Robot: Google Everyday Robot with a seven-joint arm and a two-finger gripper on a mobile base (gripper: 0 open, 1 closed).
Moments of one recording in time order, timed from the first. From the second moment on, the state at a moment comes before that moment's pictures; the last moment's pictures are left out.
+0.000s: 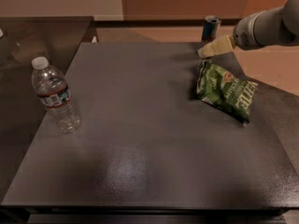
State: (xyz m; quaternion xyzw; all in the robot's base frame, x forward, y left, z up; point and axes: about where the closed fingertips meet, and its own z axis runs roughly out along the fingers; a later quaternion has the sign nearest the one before) arm 0.711 -0.230 0.925 -0.31 0.82 0.05 0.48
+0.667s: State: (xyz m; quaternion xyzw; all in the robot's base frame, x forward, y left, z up) arm 0.736 -0.224 0.910 -0.29 0.81 0.08 0.49
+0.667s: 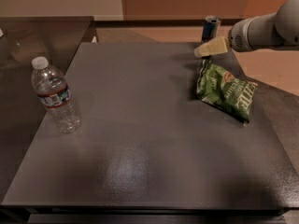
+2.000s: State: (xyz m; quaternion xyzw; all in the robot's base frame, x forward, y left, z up) arm 0.786 -0.218 0.916 -0.27 0.80 0.09 0.52
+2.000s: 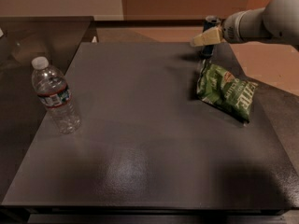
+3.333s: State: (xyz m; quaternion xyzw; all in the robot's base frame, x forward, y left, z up) arm 0.785 -0.213 0.924 -0.30 0.79 0.09 0.53
